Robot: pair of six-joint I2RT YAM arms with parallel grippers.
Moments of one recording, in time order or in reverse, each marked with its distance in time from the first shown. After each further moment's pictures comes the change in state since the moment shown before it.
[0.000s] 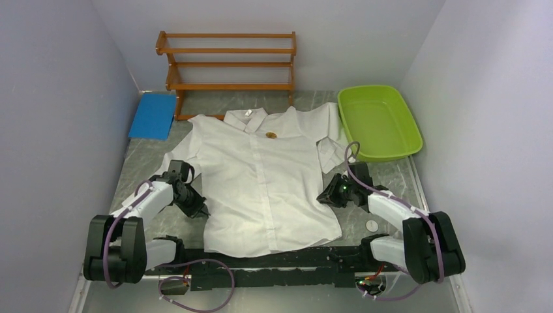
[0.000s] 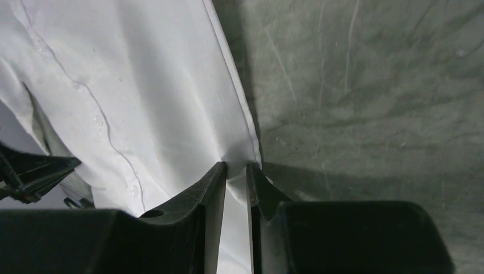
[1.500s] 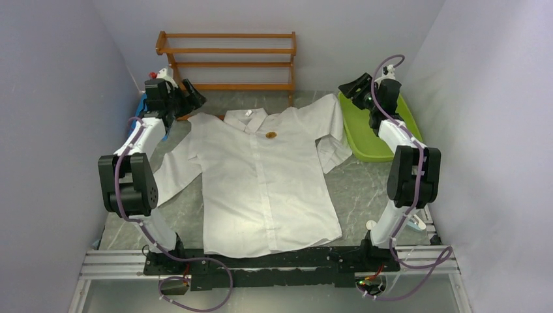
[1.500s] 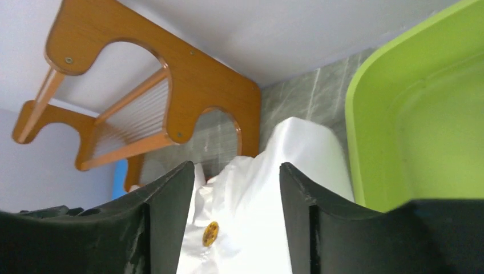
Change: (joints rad) left arm 0.157 0.518 0.794 0.677 0.119 0.437; right arm -0.309 0.609 0.919 0.470 -0.072 -0.009
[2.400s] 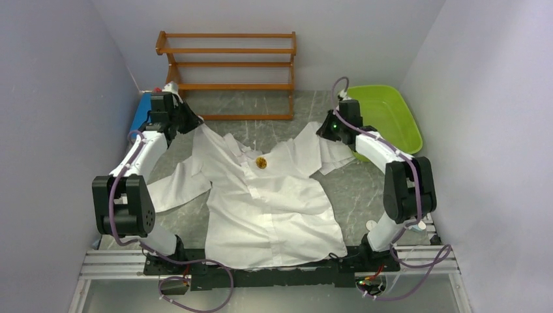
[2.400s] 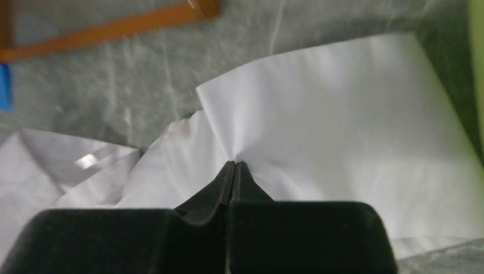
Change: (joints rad) left arm -0.064 -0.186 -0.160 -0.210 -0.064 -0.058; right arm 0.295 -0.124 -0.182 -0.454 0.237 -0.253
